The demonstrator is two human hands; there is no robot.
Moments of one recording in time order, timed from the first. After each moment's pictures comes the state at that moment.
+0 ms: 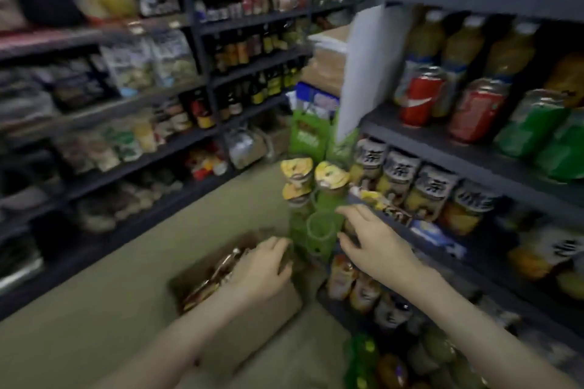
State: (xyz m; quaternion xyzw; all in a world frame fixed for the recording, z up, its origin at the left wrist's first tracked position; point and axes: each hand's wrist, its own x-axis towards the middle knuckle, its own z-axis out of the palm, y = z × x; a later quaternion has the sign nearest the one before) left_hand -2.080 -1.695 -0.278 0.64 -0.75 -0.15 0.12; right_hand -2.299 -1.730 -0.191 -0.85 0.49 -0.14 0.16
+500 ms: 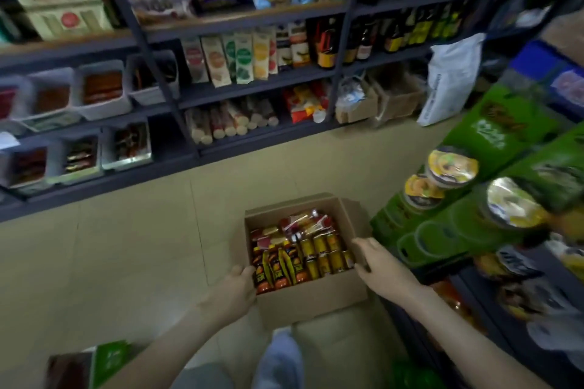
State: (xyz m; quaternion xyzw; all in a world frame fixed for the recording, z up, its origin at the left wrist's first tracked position) left_hand -1.843 -1.643 -0.428 0.82 -0.47 -0.33 -0.02; right_hand -2.074 -1.835 -0.381 -0.86 0.40 0.09 0.32
